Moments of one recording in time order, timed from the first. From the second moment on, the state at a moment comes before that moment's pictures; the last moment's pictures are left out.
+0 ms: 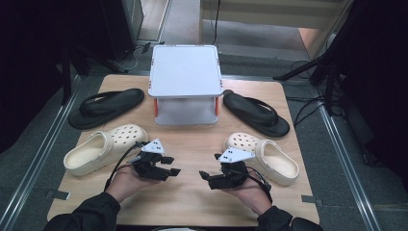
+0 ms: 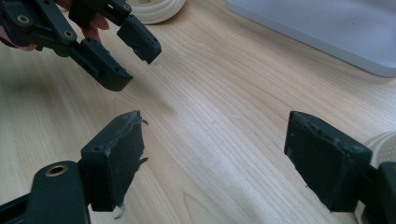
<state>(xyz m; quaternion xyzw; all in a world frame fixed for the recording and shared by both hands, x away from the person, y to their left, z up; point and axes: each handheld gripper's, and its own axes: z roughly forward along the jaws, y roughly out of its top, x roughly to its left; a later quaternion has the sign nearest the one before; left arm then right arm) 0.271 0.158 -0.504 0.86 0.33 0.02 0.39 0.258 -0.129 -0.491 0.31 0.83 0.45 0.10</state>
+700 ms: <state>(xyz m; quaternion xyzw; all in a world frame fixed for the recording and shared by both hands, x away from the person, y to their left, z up) 0.266 0.168 -0.498 0.87 0.33 0.03 0.36 0.261 -0.124 -0.495 0.27 0.87 0.41 0.07</state>
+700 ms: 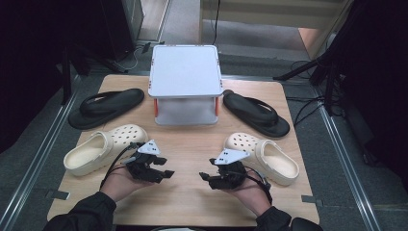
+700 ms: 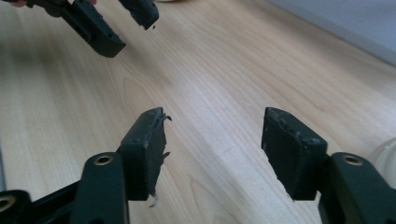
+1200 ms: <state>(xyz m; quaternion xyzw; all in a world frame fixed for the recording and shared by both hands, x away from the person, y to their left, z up) 0.264 0.177 -0.490 0.87 0.35 0.02 0.34 0.266 -0.129 -0.494 0.27 0.87 0.41 0.07</state>
